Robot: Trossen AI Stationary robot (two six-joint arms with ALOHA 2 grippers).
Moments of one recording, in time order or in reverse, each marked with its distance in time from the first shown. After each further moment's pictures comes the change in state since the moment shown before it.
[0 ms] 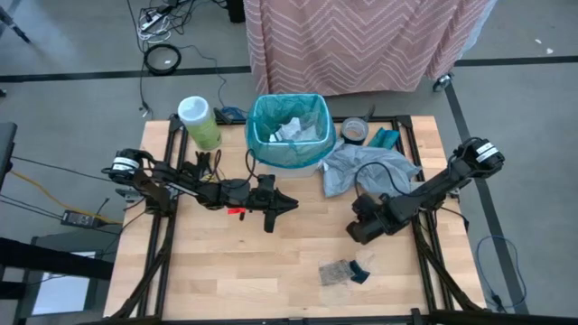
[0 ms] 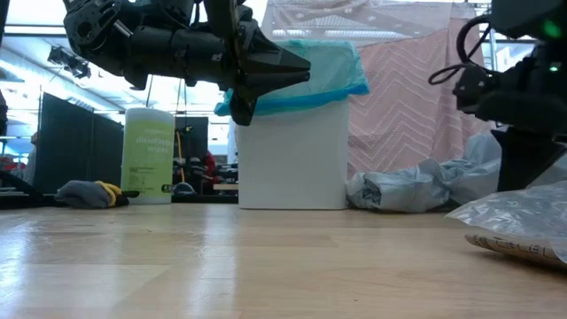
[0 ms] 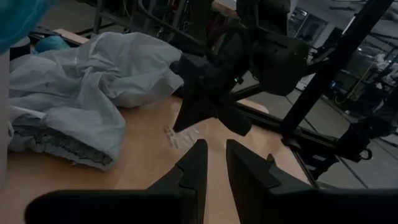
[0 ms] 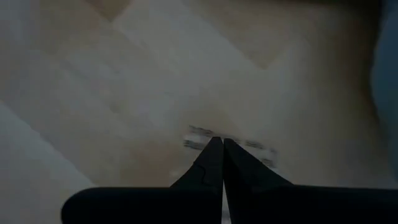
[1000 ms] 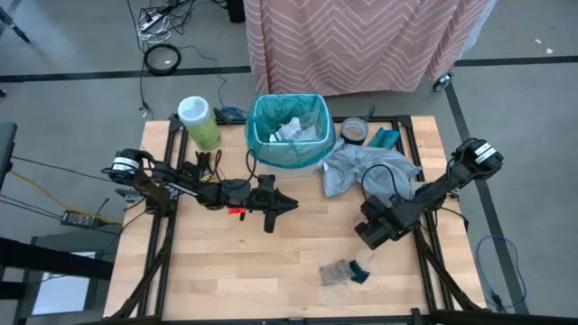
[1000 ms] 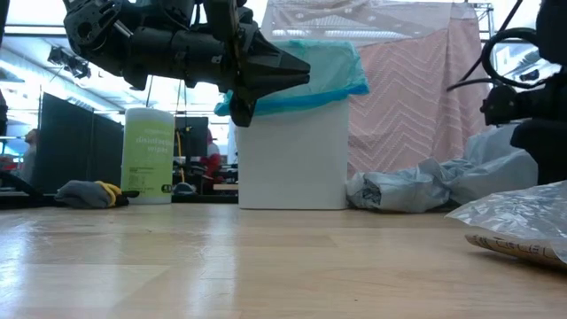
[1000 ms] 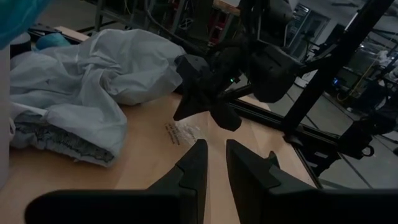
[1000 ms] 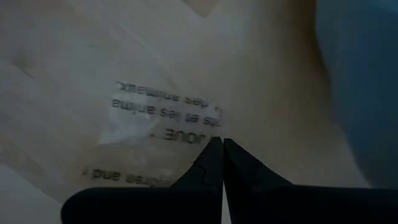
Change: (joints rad) left arm 0.000 0.001 0.000 -0.010 0.000 0.004; right arm 0.080 0.019 -0.050 -0.106 -0.020 0.141
